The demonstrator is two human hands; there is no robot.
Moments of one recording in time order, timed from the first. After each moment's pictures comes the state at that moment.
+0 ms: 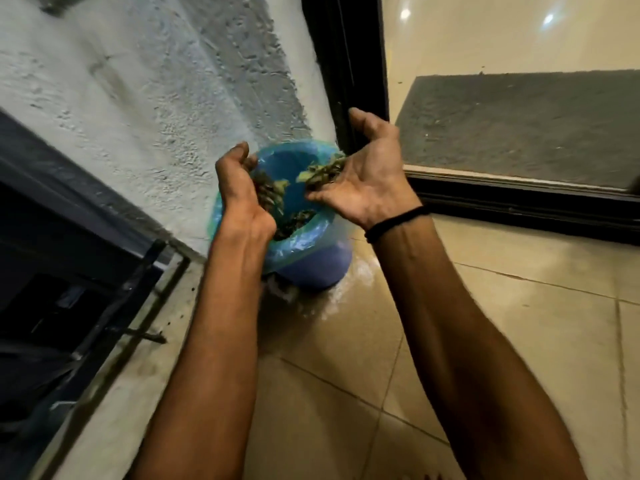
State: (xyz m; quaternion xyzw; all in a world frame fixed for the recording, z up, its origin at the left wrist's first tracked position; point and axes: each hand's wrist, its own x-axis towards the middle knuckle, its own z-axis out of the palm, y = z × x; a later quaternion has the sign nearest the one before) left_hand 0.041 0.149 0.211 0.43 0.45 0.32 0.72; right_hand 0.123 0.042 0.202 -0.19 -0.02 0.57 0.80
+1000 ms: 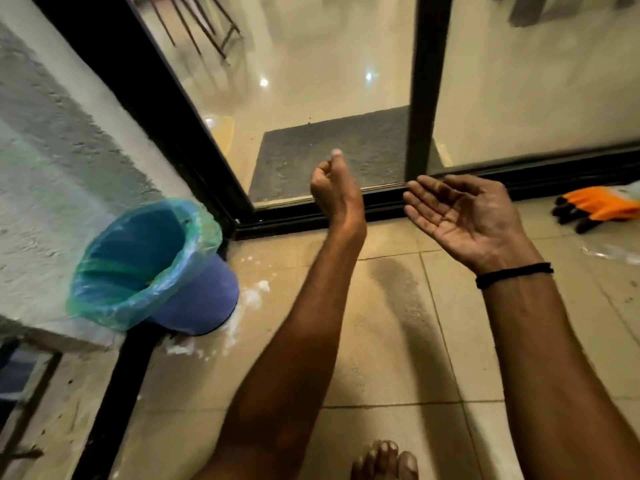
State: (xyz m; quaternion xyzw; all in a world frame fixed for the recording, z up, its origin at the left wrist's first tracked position) left_hand 0.161 -0.148 0.168 0.61 0.28 0.24 0.70; right_hand 0.126 -0.308 0.169 -0.34 0.16 0.20 0.91
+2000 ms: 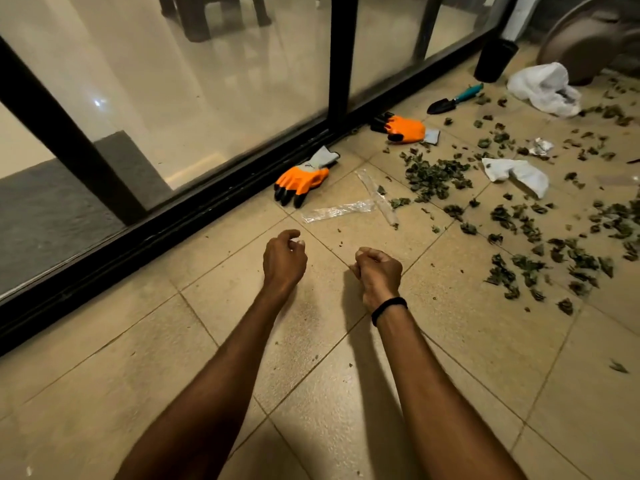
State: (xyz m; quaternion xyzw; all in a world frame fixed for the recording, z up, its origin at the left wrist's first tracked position) left_hand 0.139 -0.431 0.003 0.88 -0.12 -0.09 0.45; right_hand 0.042 -0.556 0.002 -0.49 0.52 -0.20 0.67
